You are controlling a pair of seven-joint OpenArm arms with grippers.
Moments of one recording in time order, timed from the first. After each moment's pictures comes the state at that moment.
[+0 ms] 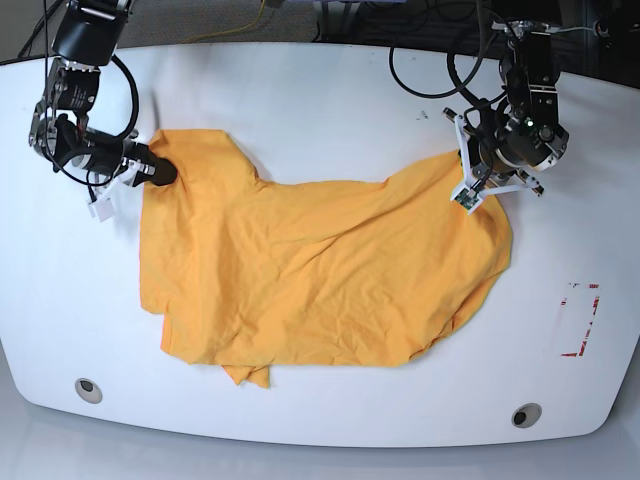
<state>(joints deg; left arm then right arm) 10.0 -10.3 -6.9 109.7 -7.6 -38.9 75.0 -3.0 22.8 25.7 73.3 64.0 25.5 -76.4</state>
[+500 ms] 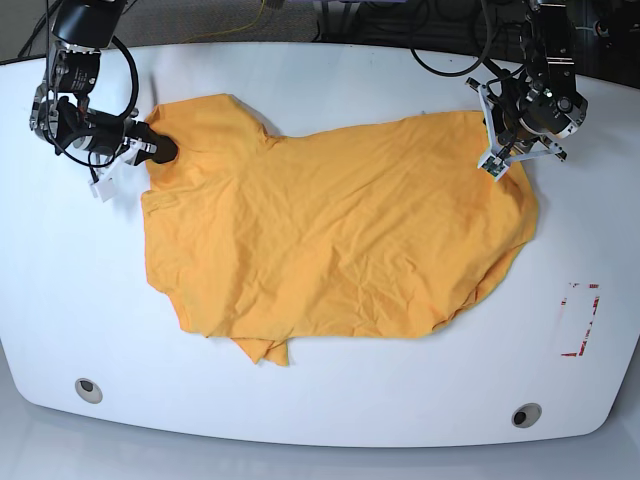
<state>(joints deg) 16.9 -13.8 -11.1 109.8 -6.9 -39.1 70.9 -6.5 23.3 25.7 74.7 63.9 25.5 -76.8</state>
